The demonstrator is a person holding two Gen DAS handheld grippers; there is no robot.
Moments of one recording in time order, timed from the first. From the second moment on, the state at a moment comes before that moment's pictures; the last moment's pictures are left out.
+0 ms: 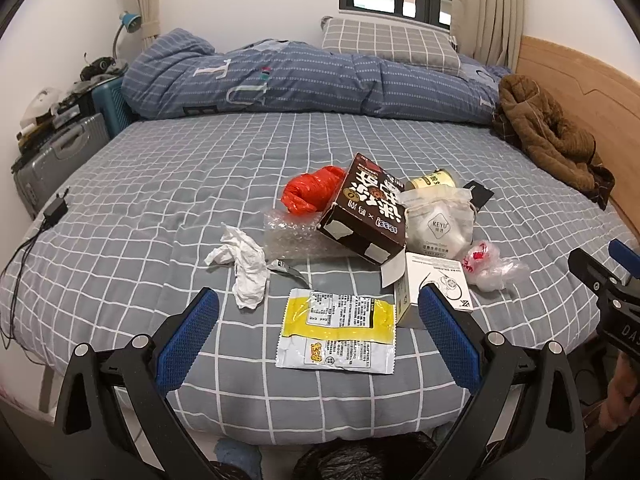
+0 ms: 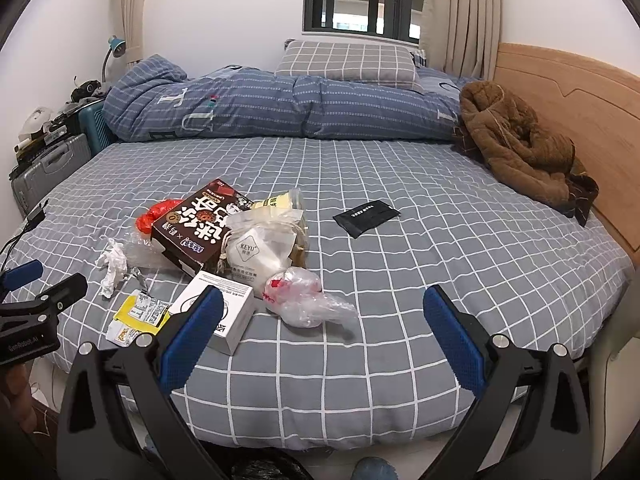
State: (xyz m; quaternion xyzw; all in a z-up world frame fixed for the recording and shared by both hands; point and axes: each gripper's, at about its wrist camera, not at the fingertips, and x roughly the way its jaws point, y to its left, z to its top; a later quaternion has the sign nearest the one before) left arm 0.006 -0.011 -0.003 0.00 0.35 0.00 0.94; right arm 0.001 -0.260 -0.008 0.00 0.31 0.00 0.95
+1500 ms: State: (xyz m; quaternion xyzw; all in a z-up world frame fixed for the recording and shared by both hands) left arm 0.002 -0.002 -0.001 0.01 0.35 0.01 0.94; right arm 0.003 -0.250 -0.006 0.00 0.30 0.00 0.95
